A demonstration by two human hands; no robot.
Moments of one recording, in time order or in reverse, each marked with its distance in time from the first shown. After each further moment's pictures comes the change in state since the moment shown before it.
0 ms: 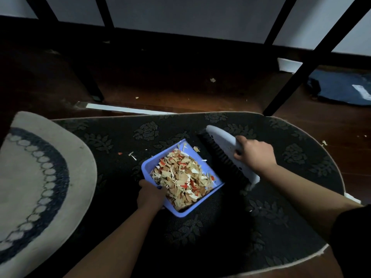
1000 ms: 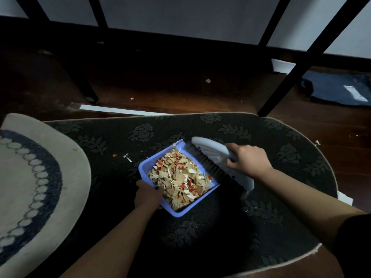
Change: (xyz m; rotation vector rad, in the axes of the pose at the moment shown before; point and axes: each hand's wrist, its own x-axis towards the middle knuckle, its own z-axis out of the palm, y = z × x) left_hand 0.010 0.002 0.008 0.012 -0.031 -0.033; right_hand -0.011 -0.004 -0.004 0.052 -0.068 -0.114
